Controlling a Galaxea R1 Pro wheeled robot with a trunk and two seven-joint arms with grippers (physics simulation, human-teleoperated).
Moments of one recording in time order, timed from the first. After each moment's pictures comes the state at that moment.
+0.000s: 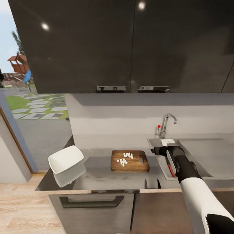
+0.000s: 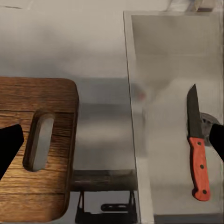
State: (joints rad) left arm -0.33 0.00 -0.41 0.07 0.42 -0.10 -0.03; right arm -0.83 -0.05 -0.12 -0.87 0.17 0.69 0.16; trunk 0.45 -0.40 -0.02
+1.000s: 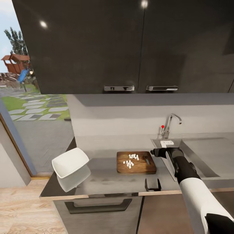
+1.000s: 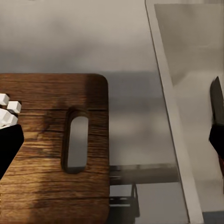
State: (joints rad) left arm -0.33 0.00 -0.41 0.07 0.42 -0.10 -0.03; right arm -0.83 -0.05 -0.12 -0.84 0.17 0.69 0.16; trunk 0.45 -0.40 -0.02
